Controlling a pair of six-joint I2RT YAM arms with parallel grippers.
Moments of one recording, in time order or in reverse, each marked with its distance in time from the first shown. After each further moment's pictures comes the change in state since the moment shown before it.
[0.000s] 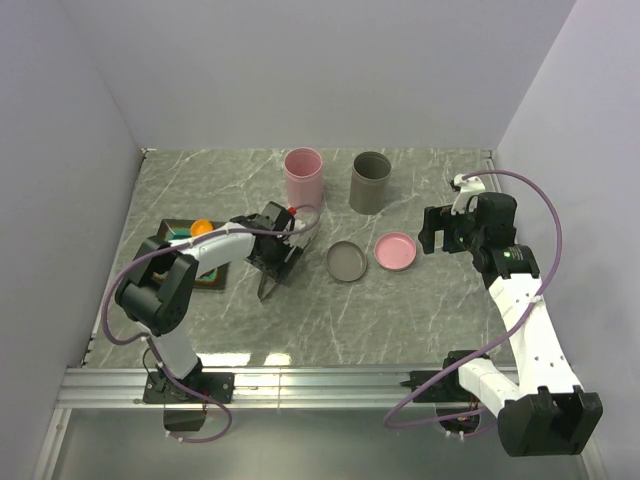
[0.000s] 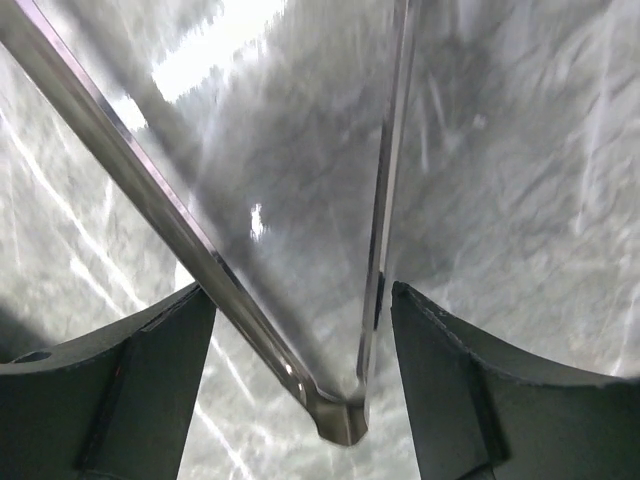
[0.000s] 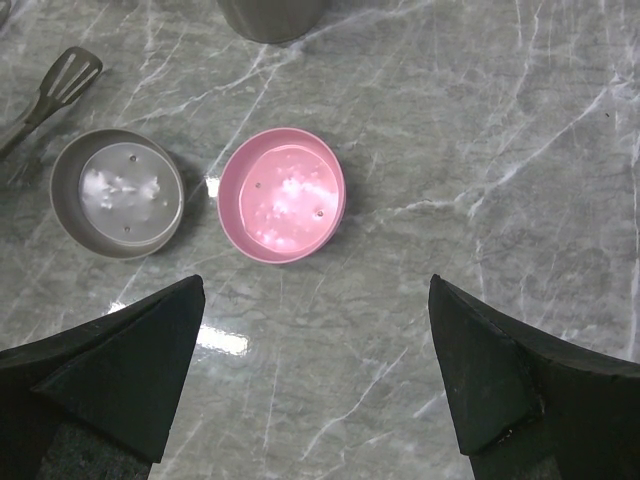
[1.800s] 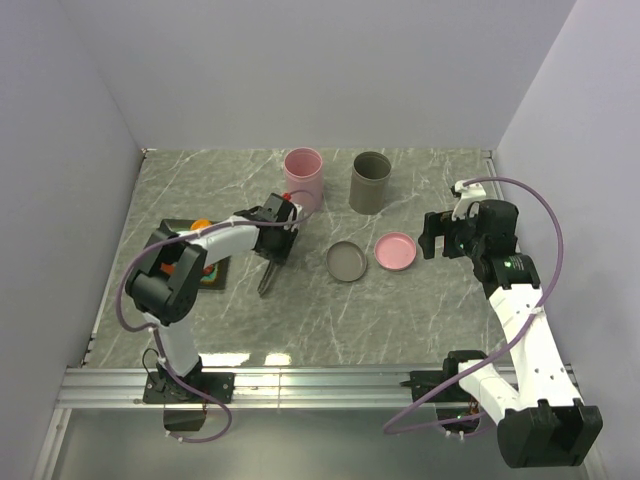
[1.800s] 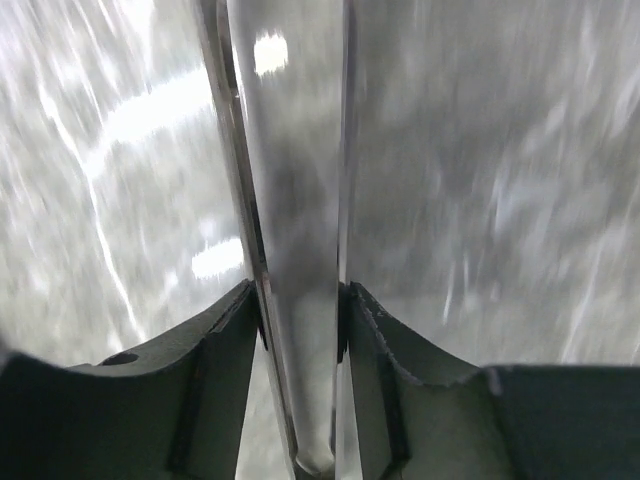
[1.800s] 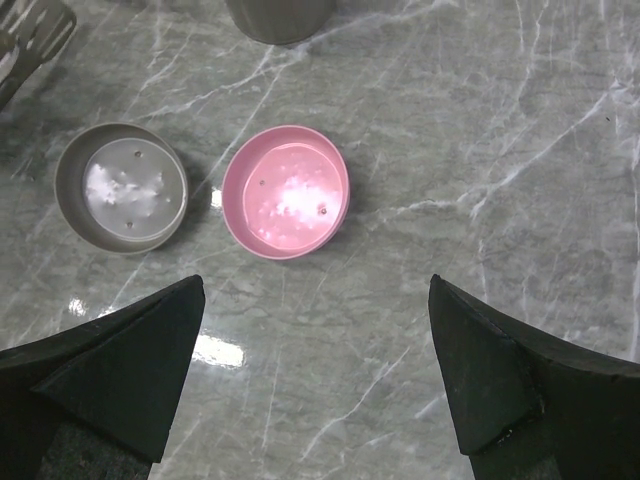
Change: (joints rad) left arm 0.024 0.093 0.068 0.161 -0.070 -0.170; right arm 0.000 -0.061 -0.050 0.018 -0.005 -0.006
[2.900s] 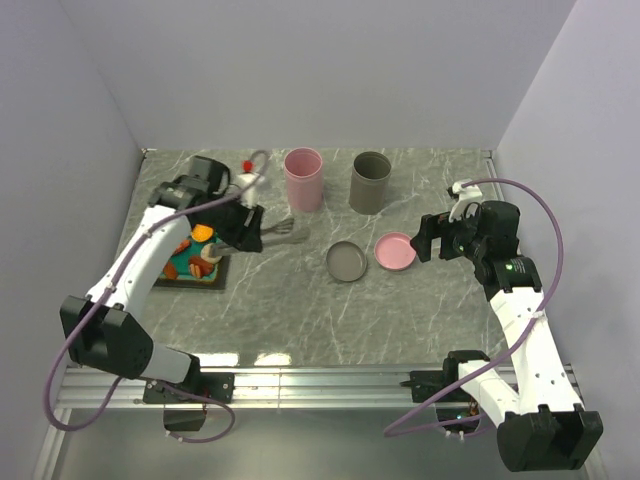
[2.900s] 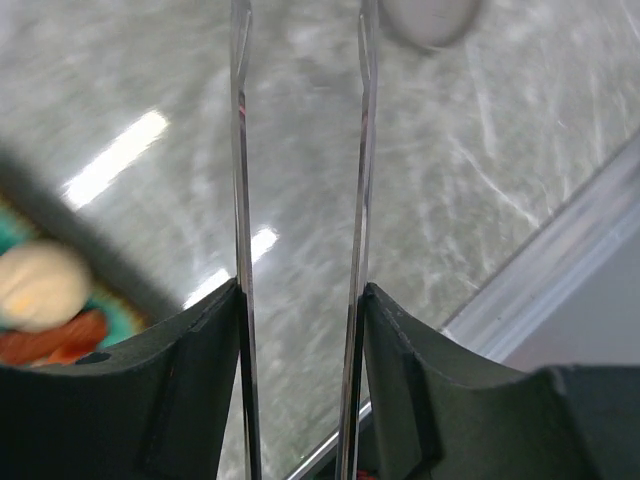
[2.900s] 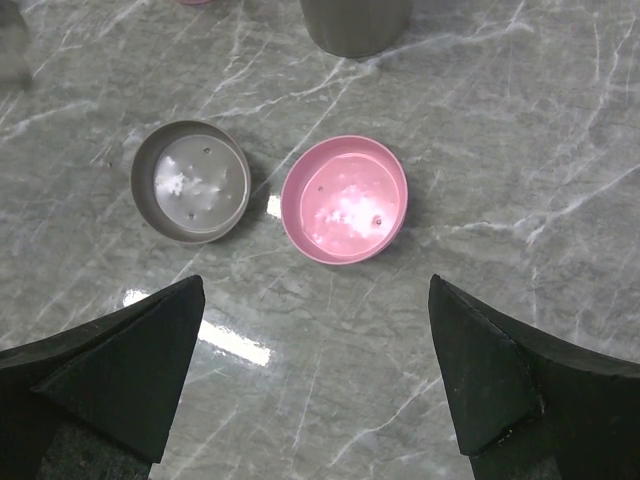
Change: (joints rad) left arm 0.204 -0.421 0.198 -0.576 0.535 0.347; right arm 0.000 -0.022 0.000 0.002 -0.142 0.008
